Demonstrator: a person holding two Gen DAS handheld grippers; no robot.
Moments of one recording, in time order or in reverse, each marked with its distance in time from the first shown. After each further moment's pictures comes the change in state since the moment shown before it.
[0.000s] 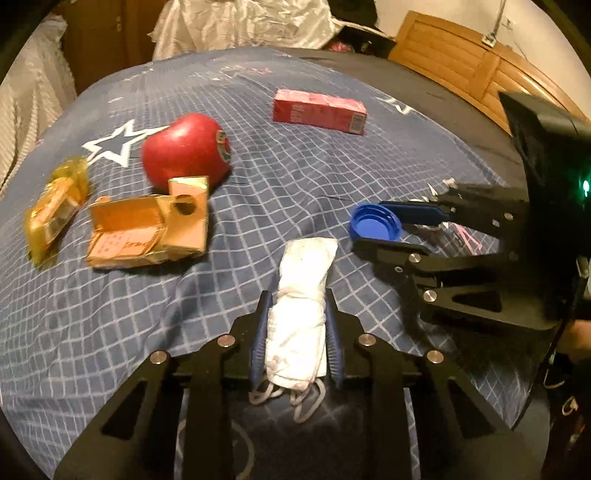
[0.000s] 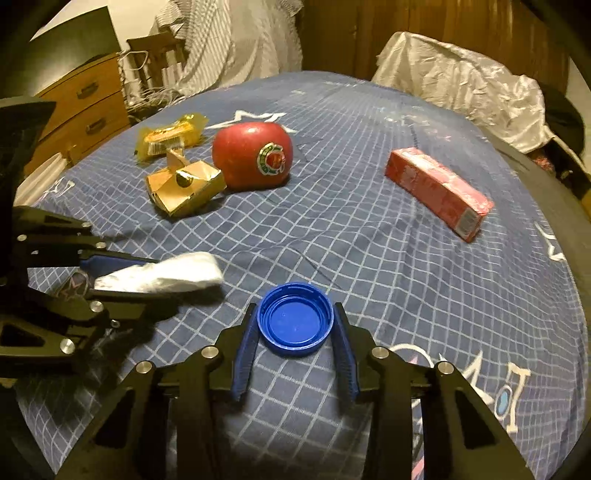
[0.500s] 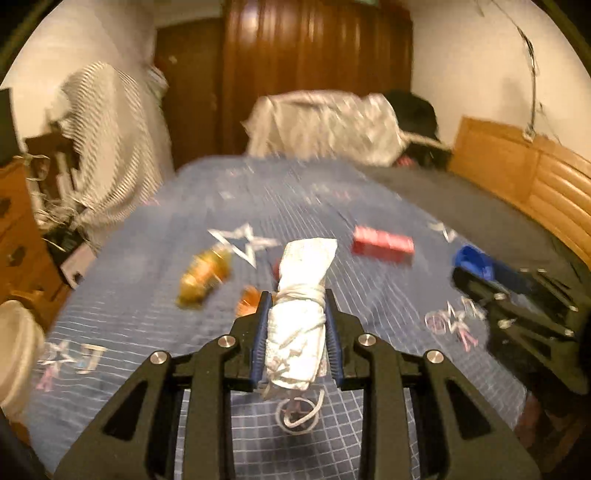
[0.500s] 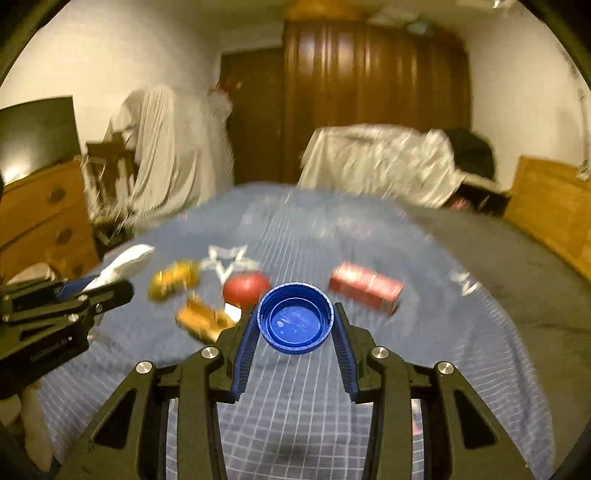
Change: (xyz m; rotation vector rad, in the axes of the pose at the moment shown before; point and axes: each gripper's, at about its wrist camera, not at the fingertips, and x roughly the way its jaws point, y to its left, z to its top) left arm -0.156 0.005 -0.018 -0.158 -0.459 0.282; right arm -0.156 0.061 0.011 0.183 -0.446 -0.258
